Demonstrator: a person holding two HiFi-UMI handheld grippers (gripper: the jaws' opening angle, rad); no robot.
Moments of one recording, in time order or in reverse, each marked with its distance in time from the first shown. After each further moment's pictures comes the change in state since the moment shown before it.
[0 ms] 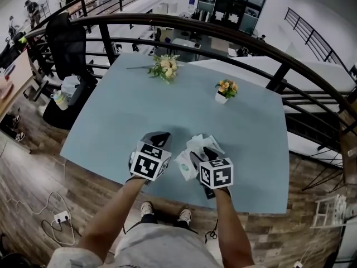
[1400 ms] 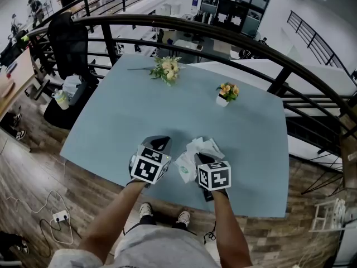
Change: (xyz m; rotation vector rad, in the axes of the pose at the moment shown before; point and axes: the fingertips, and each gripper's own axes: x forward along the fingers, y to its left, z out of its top) left arm 0.002 -0.001 -0.007 -0.012 0.015 0.012; right arm 0.007 -0.004 -0.010 0.007 0.043 0.002
